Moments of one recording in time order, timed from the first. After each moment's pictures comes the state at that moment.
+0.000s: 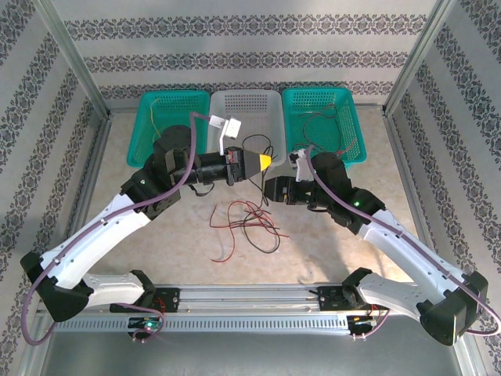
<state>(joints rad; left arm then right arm) -0.73 1.22 1.36 -0.20 0.56 -0.74 0.61 1.04 0.94 -0.44 -0.41 0.68</state>
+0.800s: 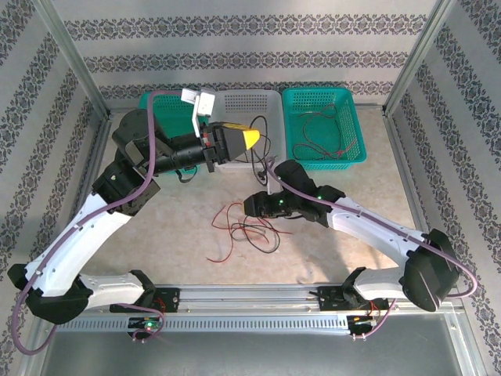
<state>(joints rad) -0.69 1.20 1.57 -0.22 0.58 -0.68 0.72 1.30 0.91 -0.36 -0.51 0.72</state>
